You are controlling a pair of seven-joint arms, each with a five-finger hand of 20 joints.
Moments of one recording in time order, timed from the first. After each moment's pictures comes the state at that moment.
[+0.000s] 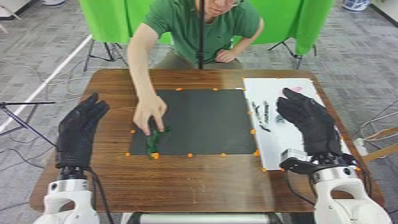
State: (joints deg) left arm 121.3 -79.6 -98.7 -120.0 58.6 2.0 15.8; right arm -119.3 -76.1 95.9 -124.7 -71.9 1.4 -3.1
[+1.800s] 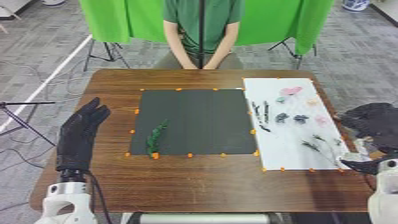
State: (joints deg) left arm 122.4 -79.6 -99.3 -120.0 59.8 1.6 14.3; right arm -123.7 -60.6 109.8 -125.5 -126.5 6.4 20.0
